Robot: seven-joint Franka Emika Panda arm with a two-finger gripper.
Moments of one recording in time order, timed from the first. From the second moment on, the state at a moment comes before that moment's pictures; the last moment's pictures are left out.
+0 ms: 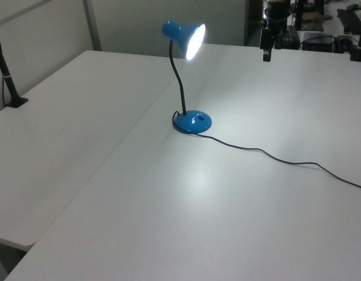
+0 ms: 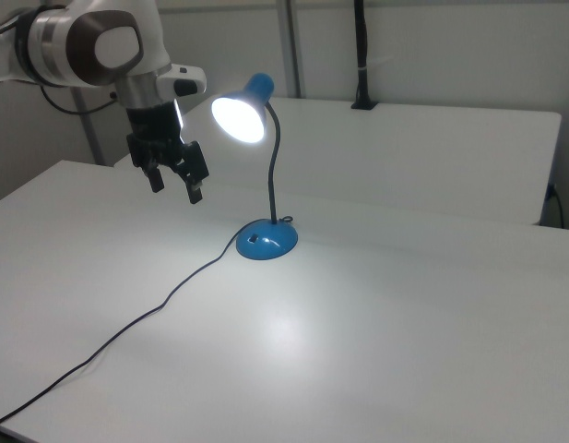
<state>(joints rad) 0.13 0.00 -0.13 -1.71 -0.04 1.71 0.12</state>
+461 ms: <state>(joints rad) 0.13 0.03 -0.13 -1.69 -0.04 1.71 0.13</state>
